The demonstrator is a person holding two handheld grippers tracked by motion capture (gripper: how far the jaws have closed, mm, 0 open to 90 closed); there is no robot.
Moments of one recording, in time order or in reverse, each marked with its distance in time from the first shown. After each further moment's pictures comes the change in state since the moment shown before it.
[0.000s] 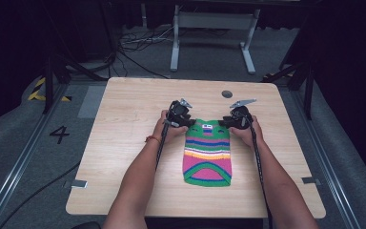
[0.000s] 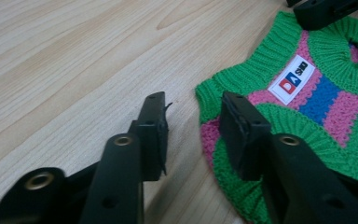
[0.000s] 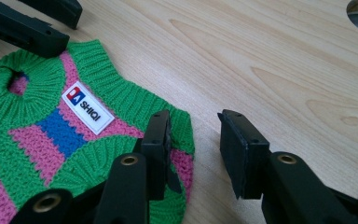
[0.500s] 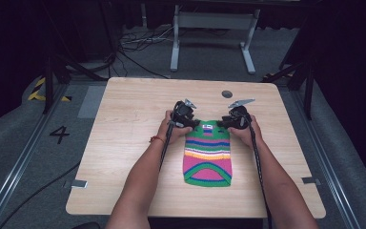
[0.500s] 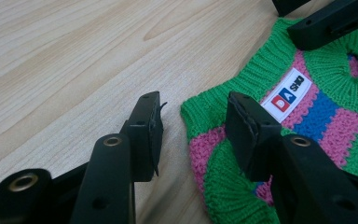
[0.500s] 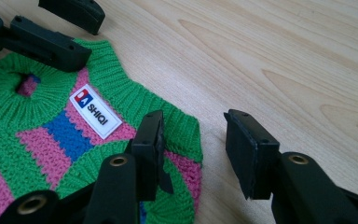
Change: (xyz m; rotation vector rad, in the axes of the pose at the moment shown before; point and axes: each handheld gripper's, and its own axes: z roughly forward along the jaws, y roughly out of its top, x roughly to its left) left arm -0.011 0.007 0.011 0.004 0.000 0.012; right arm 0.002 0.002 0.004 0.004 0.017 -0.012
